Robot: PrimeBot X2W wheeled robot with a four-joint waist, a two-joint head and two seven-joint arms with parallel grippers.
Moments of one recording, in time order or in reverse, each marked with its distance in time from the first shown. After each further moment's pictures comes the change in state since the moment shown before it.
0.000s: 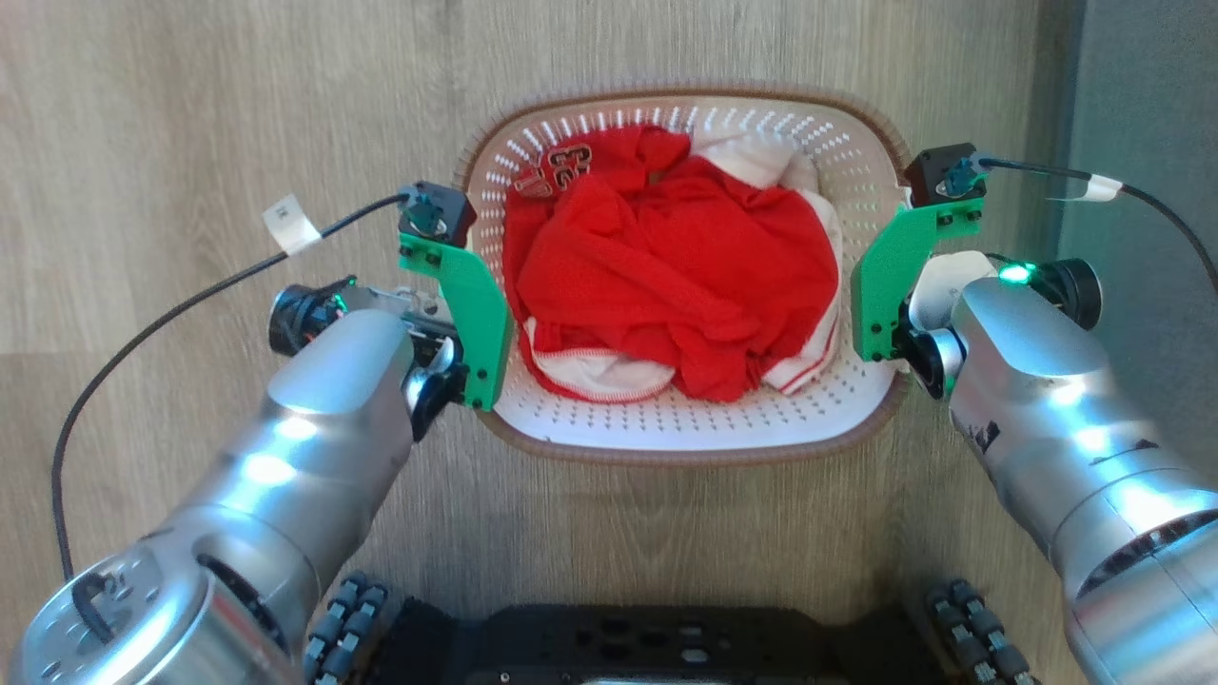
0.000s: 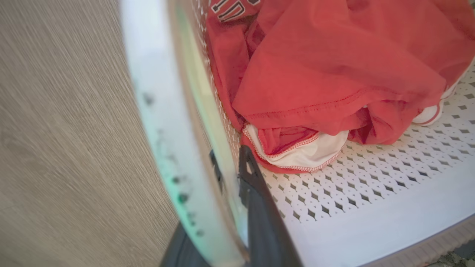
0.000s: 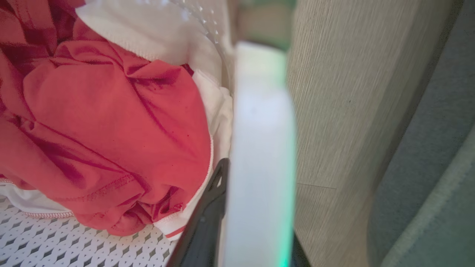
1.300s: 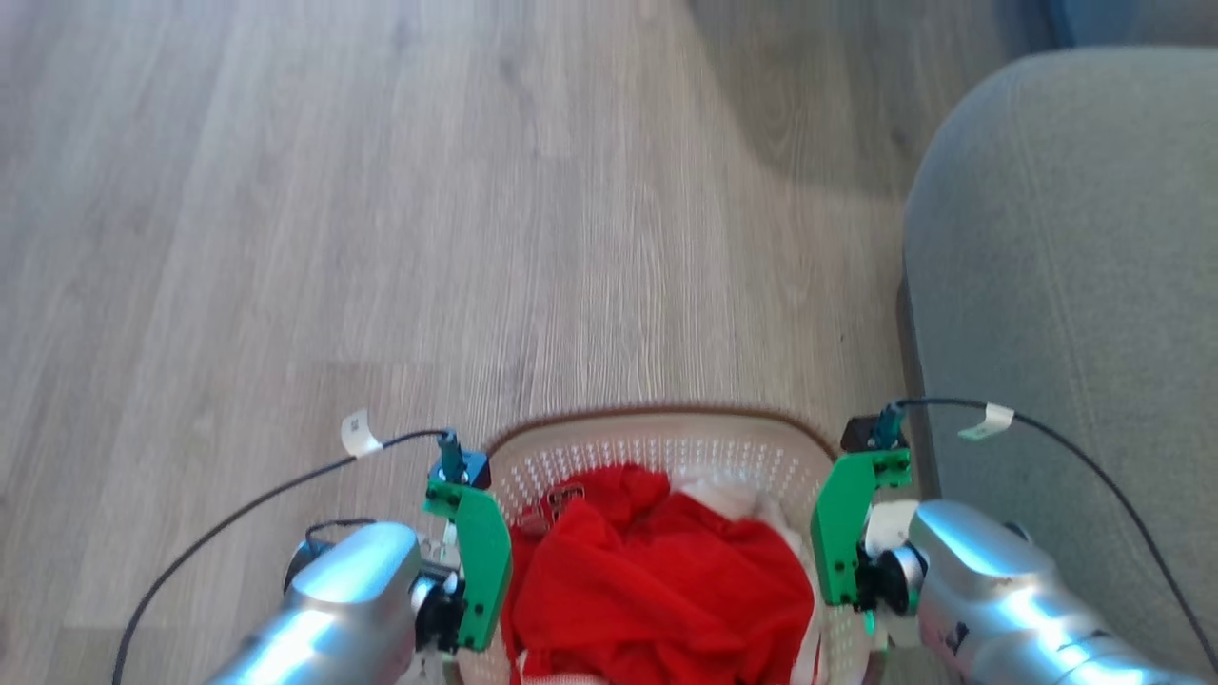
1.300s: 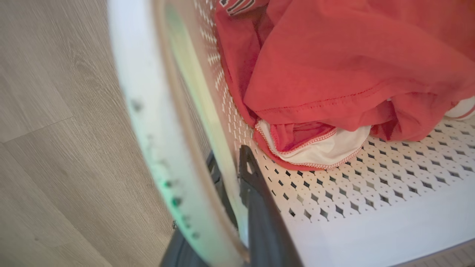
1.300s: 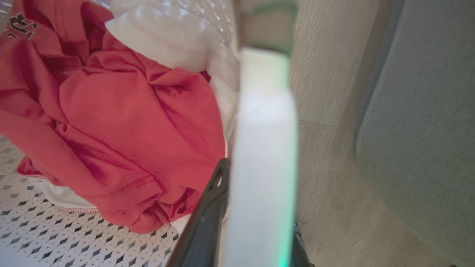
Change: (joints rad) left arm 0.308 0.025 -0.143 -0.022 -0.118 -0.017 0.321; right arm 0.337 0.005 0.212 -0.097 0.288 0.000 0.311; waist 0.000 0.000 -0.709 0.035
